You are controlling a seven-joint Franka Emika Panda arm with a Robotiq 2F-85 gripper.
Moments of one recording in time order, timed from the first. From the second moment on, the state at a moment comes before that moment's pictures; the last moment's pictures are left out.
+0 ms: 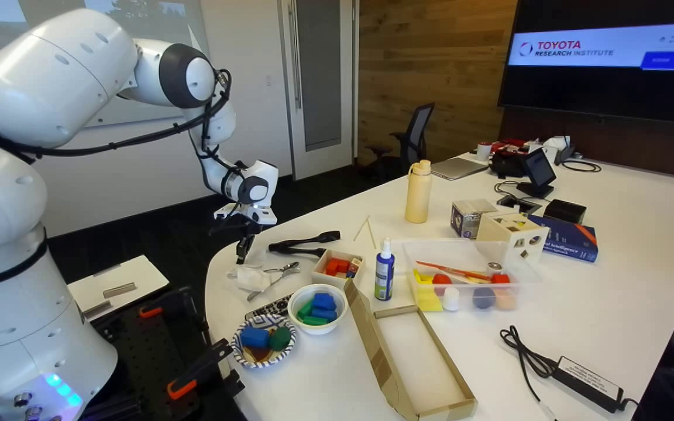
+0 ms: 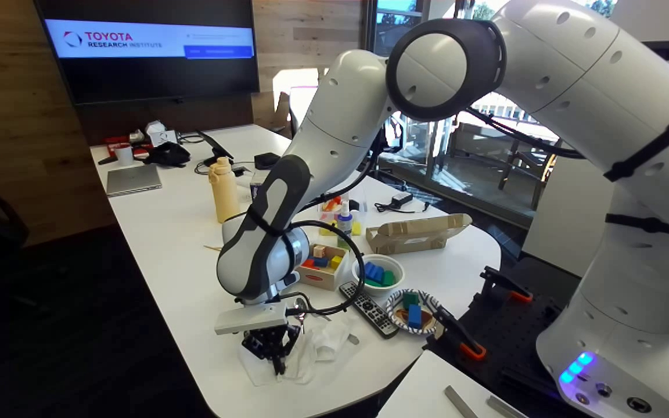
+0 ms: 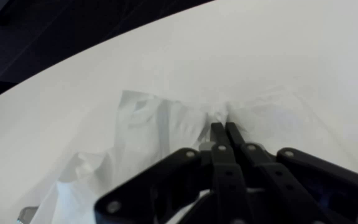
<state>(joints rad) 0.47 1.03 0.10 -1.70 0.22 2.39 1.09</state>
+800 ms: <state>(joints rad) 0.51 1.00 0.11 -1.70 0.19 2.39 1.09</state>
